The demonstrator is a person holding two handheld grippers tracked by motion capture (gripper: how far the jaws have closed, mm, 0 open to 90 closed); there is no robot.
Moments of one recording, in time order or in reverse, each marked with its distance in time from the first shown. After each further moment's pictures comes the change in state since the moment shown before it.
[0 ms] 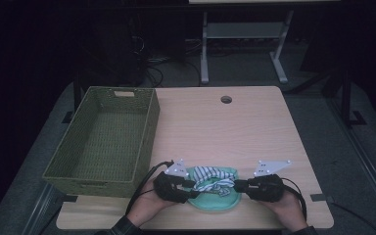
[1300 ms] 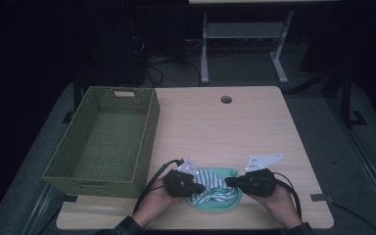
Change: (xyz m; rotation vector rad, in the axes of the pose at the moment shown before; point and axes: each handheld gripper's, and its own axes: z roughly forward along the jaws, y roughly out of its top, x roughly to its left) left arm 0.002 0.012 0.030 0.091 -0.008 0.015; right arm 0.010 0.026 0.011 0.008 0.045 -0.045
